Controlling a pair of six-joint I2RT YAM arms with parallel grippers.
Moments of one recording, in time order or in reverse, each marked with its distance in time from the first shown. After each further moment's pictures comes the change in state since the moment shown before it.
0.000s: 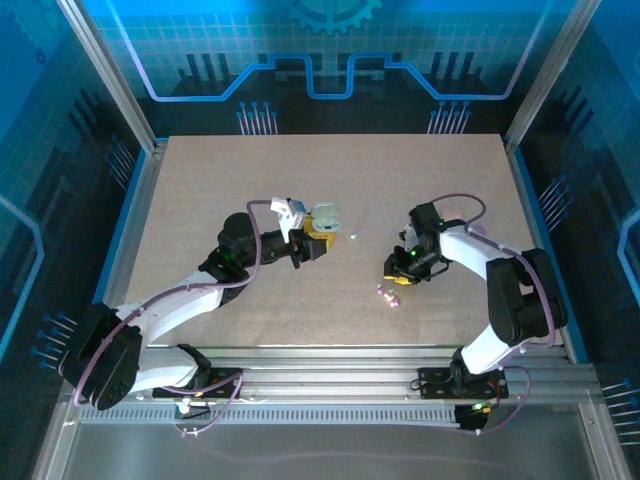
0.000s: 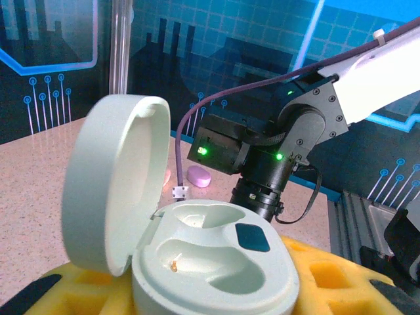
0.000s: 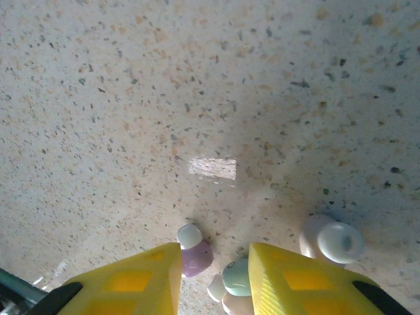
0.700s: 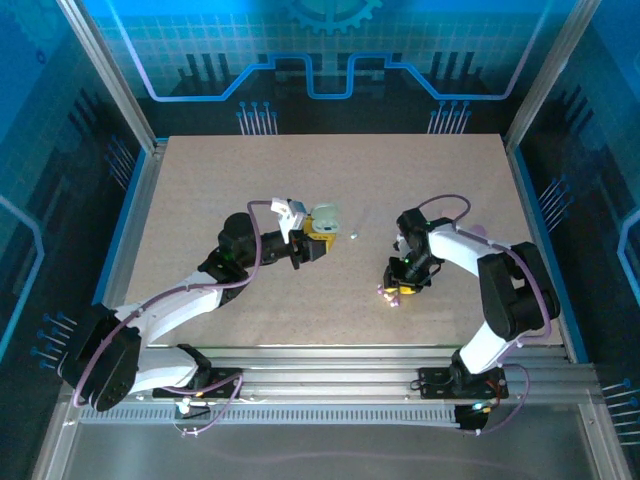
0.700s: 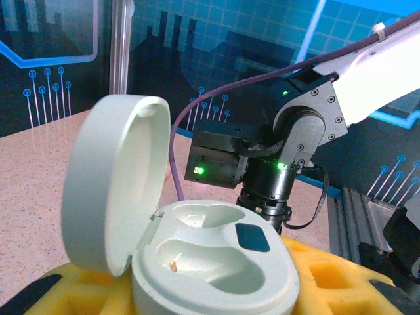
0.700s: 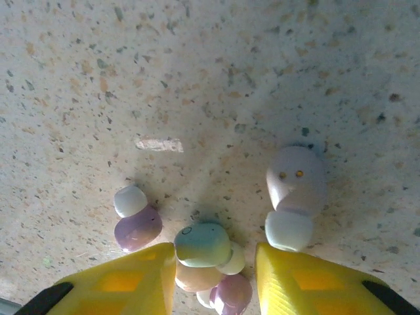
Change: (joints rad) left arm 0.000 -0.005 0.000 -0.027 -0.001 0.003; right arm 0.076 0.054 0.035 -0.141 0.120 -0.051
